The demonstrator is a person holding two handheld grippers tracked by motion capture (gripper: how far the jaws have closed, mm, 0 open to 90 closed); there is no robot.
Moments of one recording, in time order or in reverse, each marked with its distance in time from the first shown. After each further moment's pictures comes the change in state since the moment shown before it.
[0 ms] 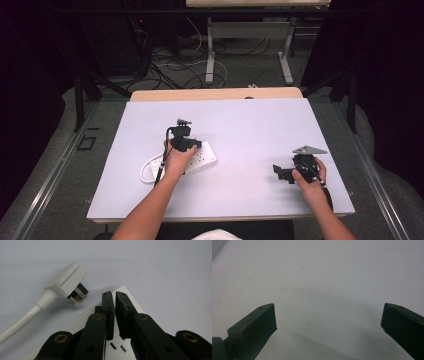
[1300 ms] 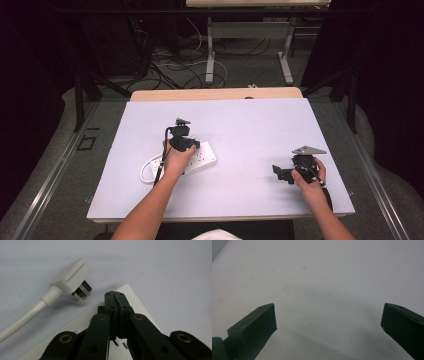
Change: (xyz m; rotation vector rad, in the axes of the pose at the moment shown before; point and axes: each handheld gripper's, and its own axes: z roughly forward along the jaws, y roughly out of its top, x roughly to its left) left arm 0.002 0.000 0.000 0.015 -0.009 -0.033; right arm 0.002 0.000 0.000 0.002 0.005 -0.008
